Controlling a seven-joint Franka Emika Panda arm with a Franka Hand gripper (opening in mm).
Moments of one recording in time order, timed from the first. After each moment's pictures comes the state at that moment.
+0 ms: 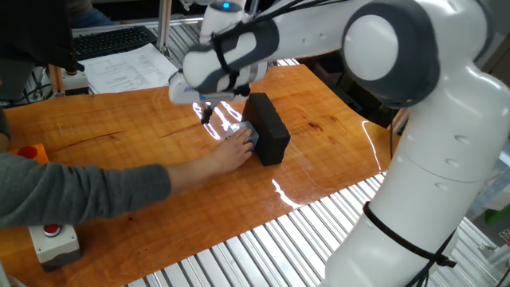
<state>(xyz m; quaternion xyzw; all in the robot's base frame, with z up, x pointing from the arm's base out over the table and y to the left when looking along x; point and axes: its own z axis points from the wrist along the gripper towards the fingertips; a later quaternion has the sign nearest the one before) 0.556 0.010 0.170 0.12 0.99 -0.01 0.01</state>
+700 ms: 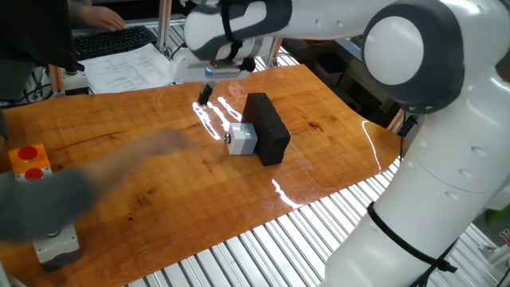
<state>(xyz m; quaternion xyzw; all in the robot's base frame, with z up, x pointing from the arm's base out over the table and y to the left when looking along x) 0.569 0.015 0.246 0.03 1.00 0.03 0.02</state>
